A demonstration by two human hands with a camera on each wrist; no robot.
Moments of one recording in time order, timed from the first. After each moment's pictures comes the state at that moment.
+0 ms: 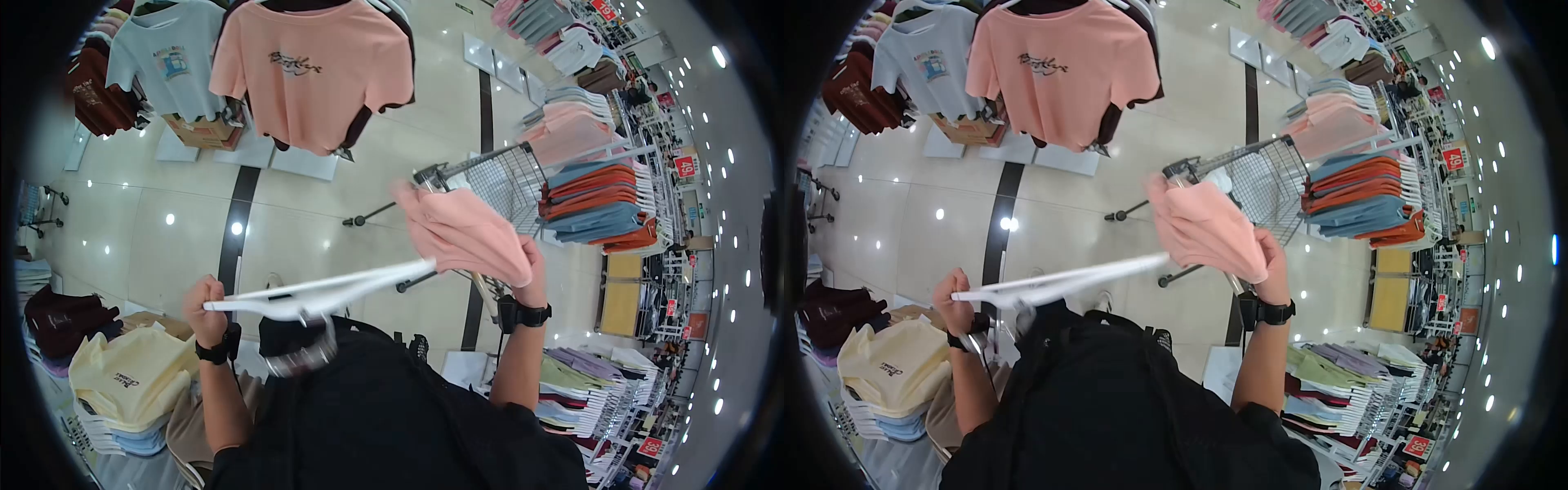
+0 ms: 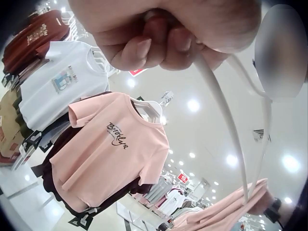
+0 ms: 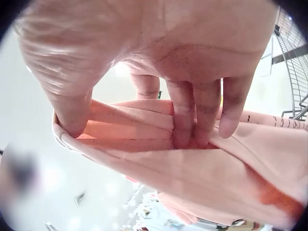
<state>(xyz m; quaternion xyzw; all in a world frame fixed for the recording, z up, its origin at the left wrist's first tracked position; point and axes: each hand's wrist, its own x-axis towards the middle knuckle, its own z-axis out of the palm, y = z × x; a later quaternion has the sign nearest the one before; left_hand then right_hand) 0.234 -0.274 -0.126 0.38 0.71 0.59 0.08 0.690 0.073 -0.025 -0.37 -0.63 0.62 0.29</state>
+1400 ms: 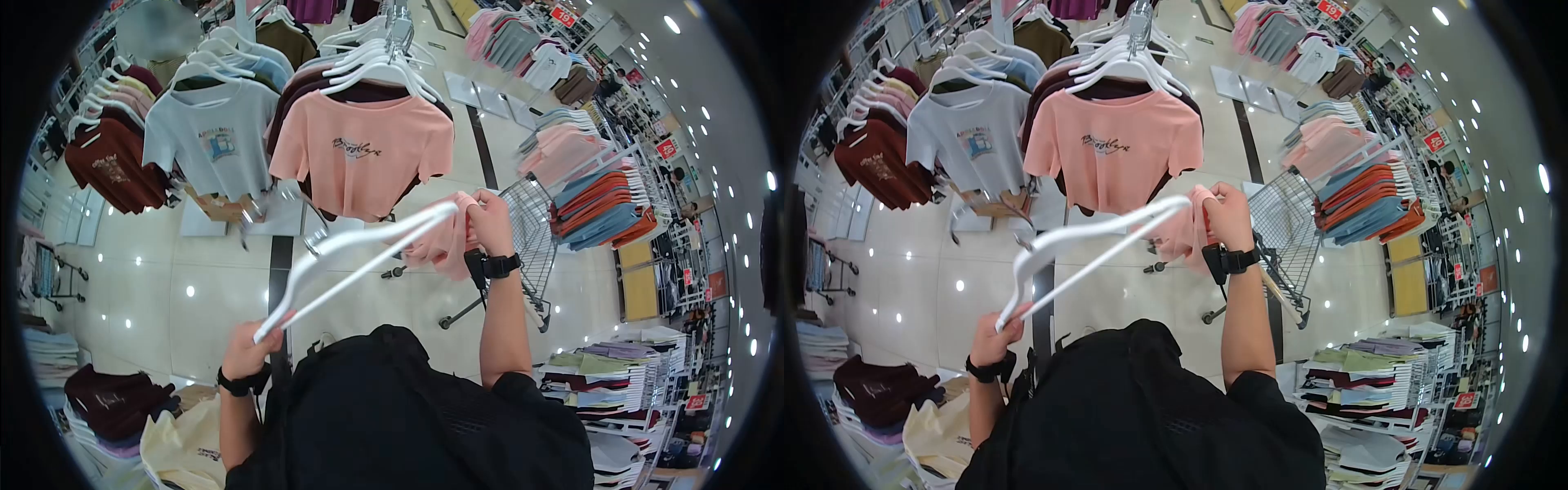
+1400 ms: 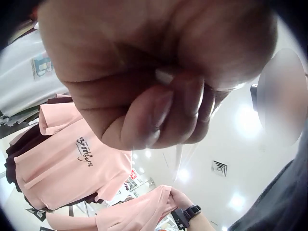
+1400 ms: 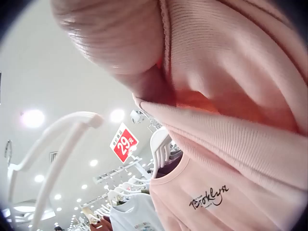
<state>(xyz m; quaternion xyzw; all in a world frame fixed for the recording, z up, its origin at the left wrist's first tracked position) 0.032 -0.298 -0.042 0.46 0.53 0.51 0.50 0.361 0.060 0.049 -0.54 -0.66 0.42 0.31</state>
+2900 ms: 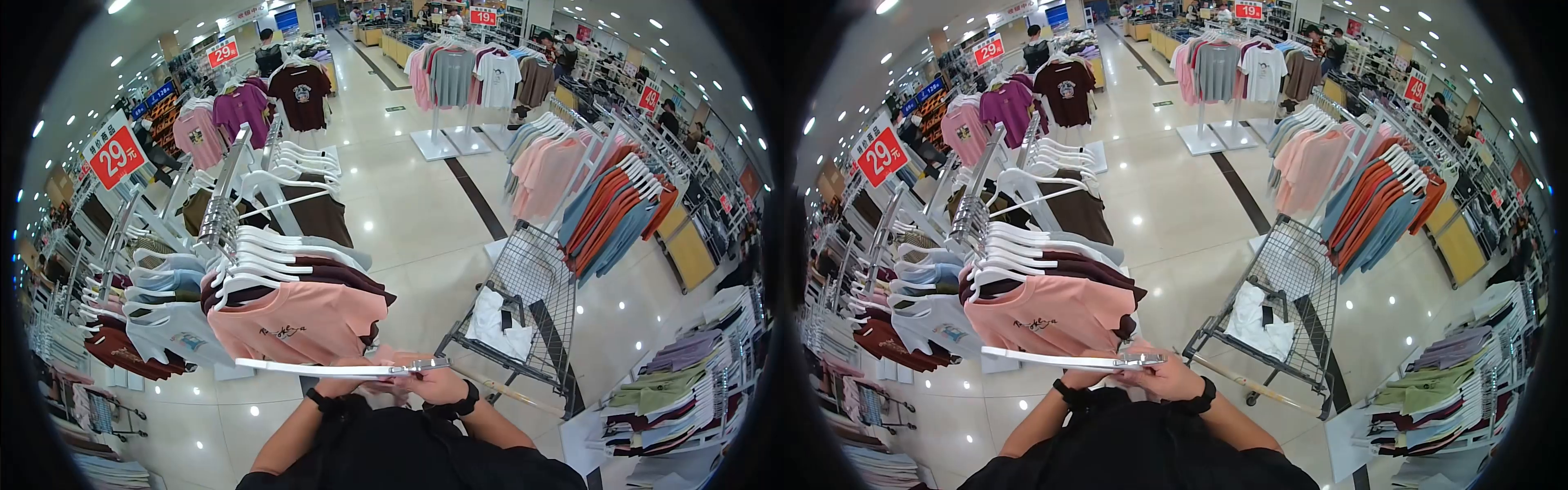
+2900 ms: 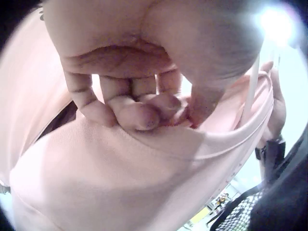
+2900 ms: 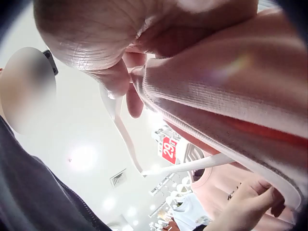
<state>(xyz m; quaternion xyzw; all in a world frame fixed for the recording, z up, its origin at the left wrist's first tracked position) 0.194 0.139 -0.101 0.69 0.49 0.31 0.43 0.460 0.174 -0.008 -0.19 -0.66 0.66 0.30</state>
